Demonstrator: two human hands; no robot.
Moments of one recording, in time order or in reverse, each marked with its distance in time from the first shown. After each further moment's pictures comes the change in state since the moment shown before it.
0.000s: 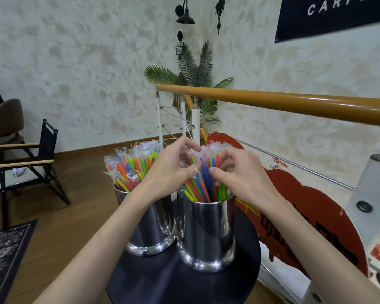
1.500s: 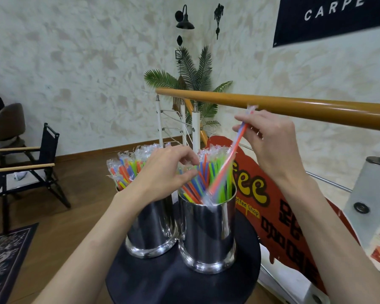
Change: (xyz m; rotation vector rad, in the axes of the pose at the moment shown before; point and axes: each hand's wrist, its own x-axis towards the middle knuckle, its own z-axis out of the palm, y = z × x) left_hand -0.002 0.004 -0.019 0.379 -0.055 0.123; right_hand 0.030 0.000 -0.052 -0.318 0.505 -0.524
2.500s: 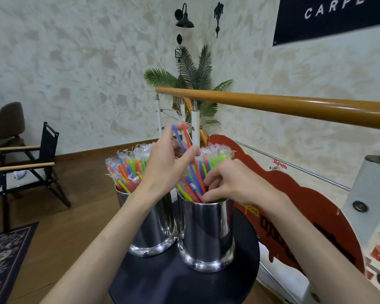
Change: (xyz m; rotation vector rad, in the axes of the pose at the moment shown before) left_hand 0.002 0.022 0.010 -0.489 0.304 -0.156; right_hand -0.030 -0.033 0.024 0.232 -0.977 0.345
